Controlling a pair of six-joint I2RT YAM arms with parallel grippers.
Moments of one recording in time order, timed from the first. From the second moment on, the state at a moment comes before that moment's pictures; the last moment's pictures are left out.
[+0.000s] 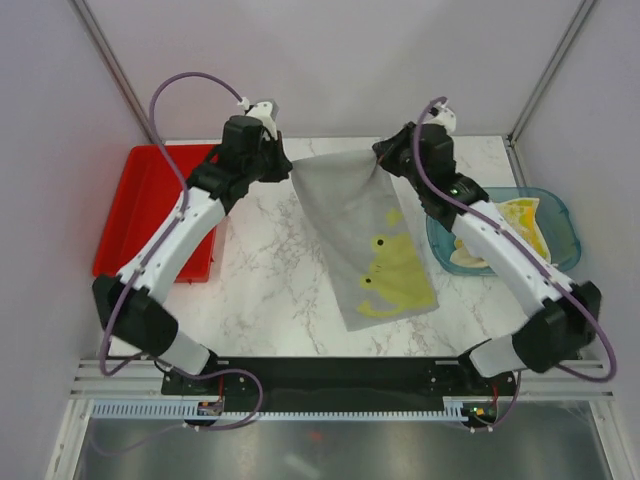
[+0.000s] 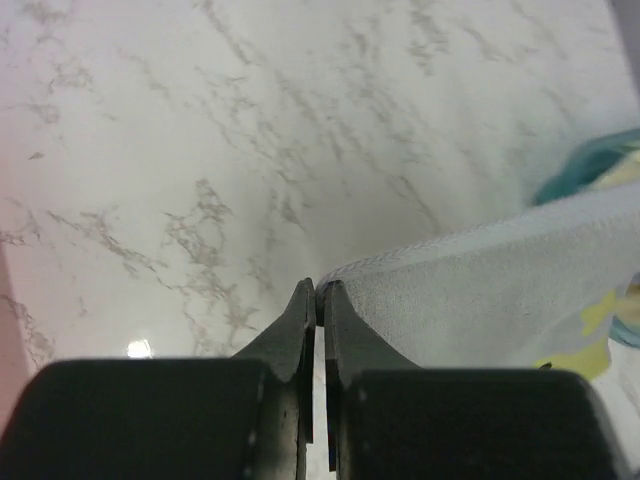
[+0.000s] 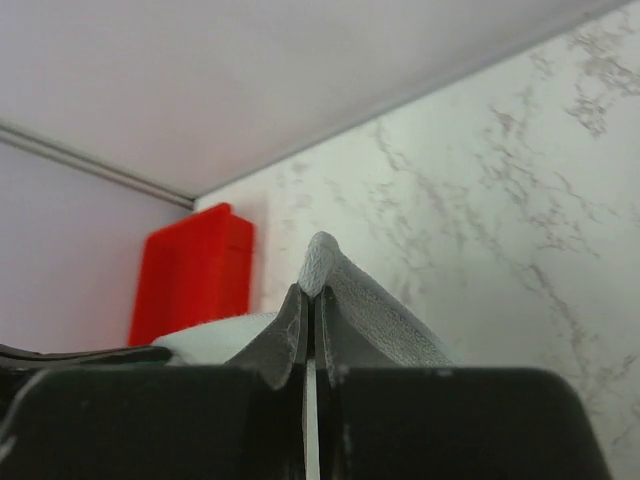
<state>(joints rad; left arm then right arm) -0.47 1.45 1.54 -0.53 -0.01 -0.32 0.48 1.36 1.39 -0.22 0.22 0.81</state>
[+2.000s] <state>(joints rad) -0.67 1.45 0.79 -0.40 -0.12 -0.65 0.48 1.20 0.87 -0.43 -0.05 0.35</state>
